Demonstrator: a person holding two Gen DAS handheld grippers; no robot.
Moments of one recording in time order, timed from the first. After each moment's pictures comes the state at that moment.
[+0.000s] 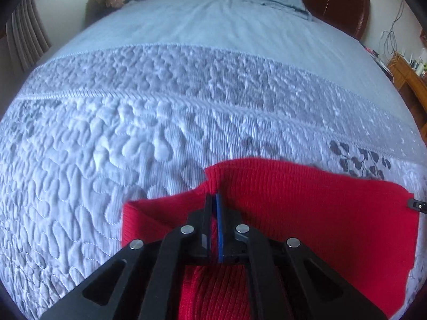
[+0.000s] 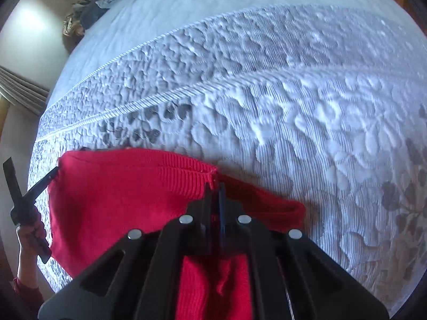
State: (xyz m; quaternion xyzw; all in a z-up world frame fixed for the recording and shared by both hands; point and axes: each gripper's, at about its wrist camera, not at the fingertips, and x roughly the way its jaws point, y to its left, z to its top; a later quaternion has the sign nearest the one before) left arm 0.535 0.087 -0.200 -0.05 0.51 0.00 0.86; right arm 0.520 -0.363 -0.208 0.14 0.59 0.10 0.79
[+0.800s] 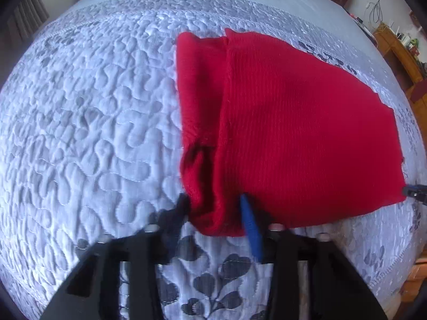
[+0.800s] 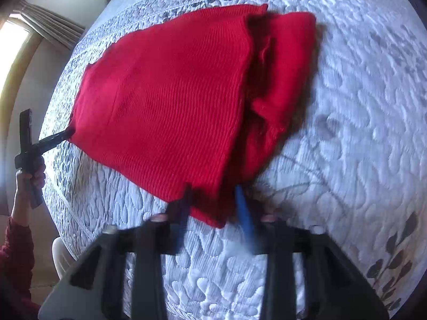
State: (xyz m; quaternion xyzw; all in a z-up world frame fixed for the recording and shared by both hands) left arm 0.356 0.097 -0.190 -0.05 0.60 -0.05 0.80; right arm 0.334 -0.345 -0.193 0.09 0.64 0.21 0.73
